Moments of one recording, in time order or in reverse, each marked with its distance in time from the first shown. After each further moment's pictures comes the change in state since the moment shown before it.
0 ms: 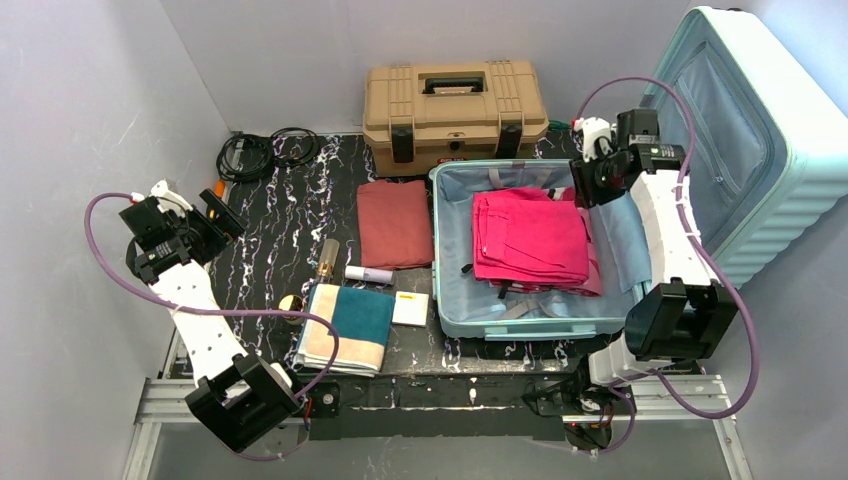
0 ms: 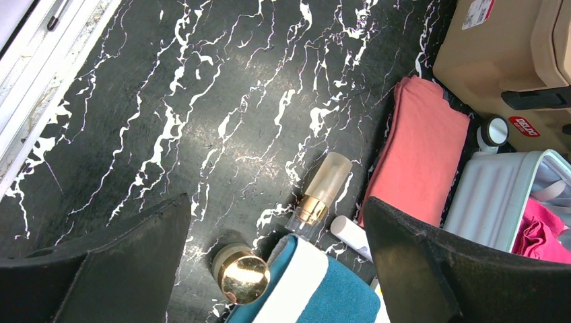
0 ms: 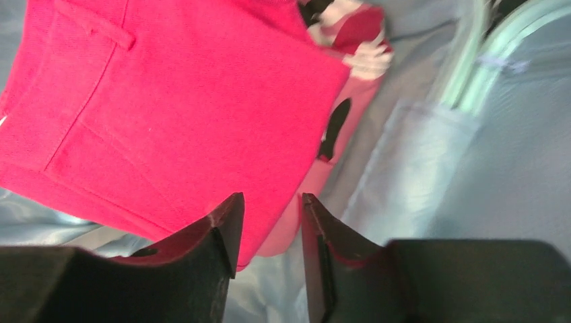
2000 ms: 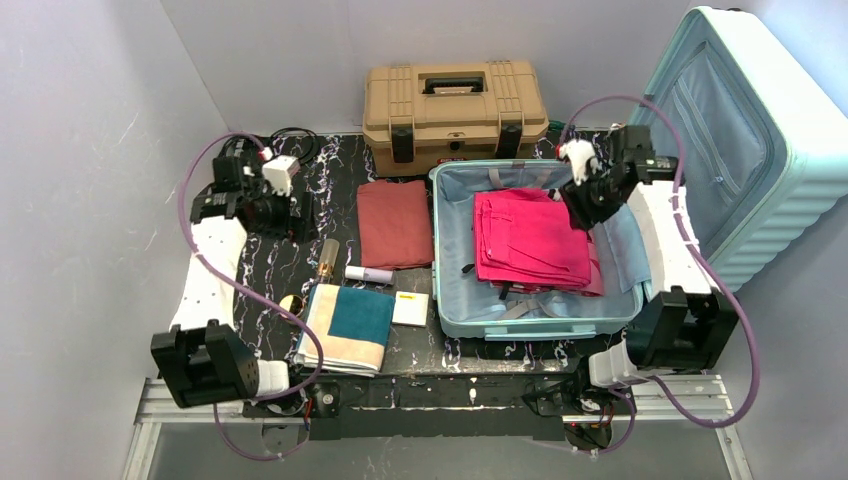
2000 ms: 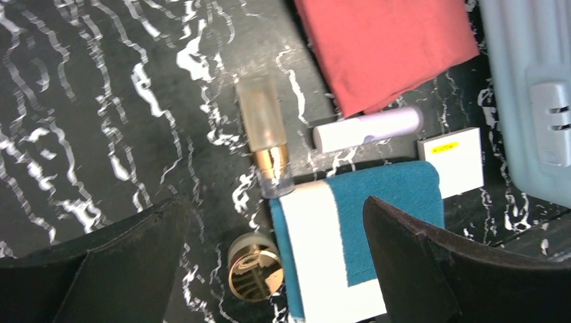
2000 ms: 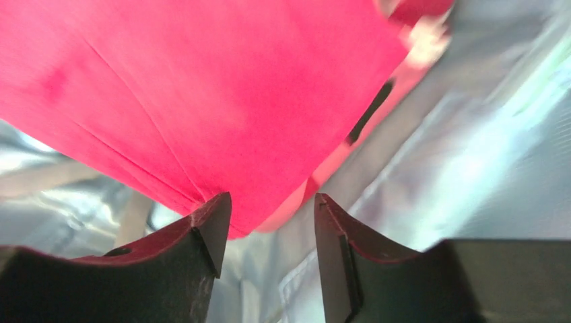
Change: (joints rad) left arm -0.468 0.184 0.127 -0.177 0.008 0.527; right arm 0.014 -0.052 -0.230 -0.047 0.005 -0.248
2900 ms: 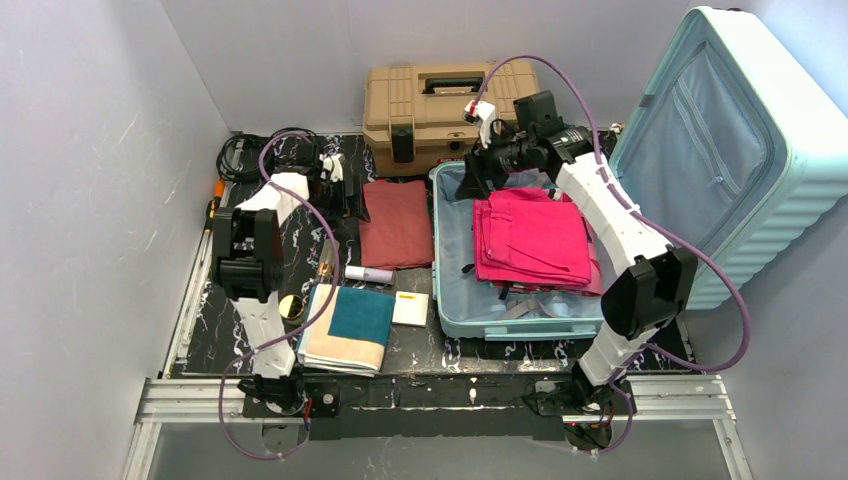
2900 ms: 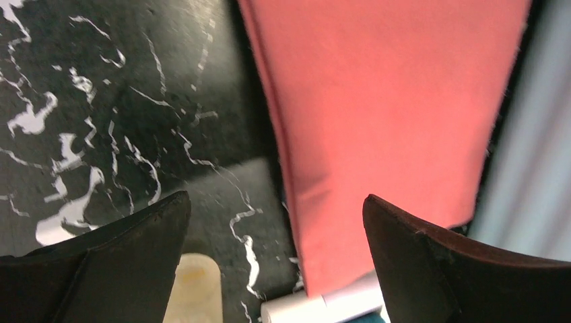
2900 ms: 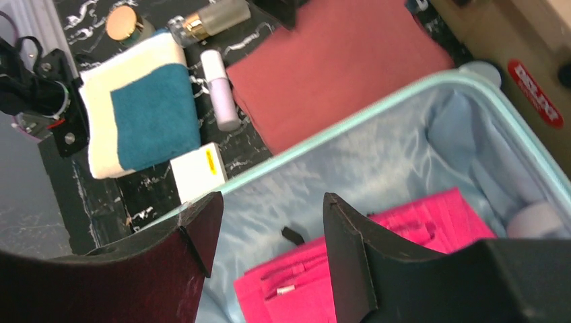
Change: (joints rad) left arm -0.272 0.671 0.220 0.302 -0.069 -0.465; right arm 0.407 0.197 0.343 0.246 -0.499 0.368
